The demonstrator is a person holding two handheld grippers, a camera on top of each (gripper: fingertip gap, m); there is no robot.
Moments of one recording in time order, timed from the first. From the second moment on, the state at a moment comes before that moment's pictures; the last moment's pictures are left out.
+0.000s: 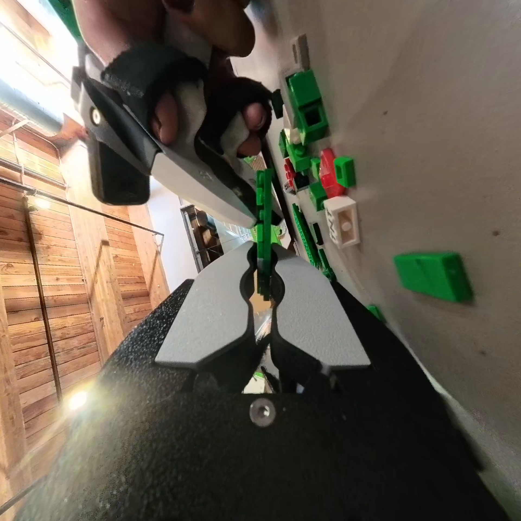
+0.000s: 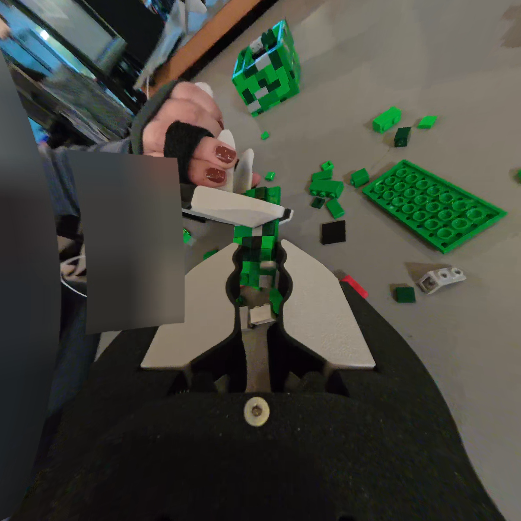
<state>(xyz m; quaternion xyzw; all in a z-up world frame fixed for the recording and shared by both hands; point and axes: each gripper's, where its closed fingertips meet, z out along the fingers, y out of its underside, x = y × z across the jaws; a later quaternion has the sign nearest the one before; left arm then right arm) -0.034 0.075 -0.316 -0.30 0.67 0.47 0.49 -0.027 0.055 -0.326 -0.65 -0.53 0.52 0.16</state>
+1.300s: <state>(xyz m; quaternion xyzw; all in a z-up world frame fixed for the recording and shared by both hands) -0.040 0.076 -0.320 -0.33 0.66 0.47 0.48 -0.036 0.060 -0.327 -0.64 -0.54 0.52 0.14</state>
